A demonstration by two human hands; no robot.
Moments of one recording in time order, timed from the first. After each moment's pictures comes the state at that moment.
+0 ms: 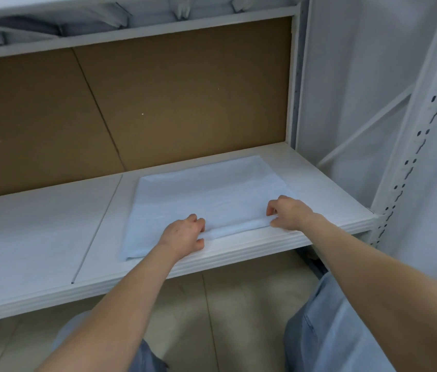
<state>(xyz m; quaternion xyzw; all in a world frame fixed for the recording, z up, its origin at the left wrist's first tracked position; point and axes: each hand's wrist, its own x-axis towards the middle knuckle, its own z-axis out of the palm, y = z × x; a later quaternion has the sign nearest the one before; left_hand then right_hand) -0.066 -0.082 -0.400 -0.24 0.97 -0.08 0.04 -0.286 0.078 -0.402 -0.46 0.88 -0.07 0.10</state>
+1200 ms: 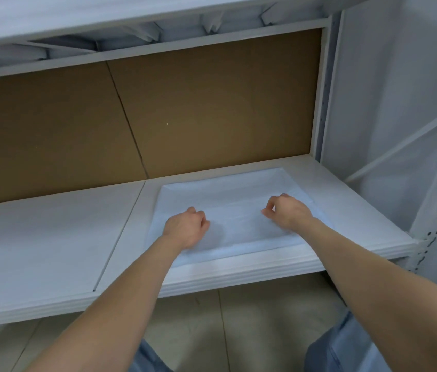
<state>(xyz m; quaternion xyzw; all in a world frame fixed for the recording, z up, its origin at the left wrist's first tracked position) -0.060 -0.125 -0.368 -0.35 0.94 -0.02 -0.02 -0.268 0.015 -0.377 -0.43 0.89 -0.16 0.08</state>
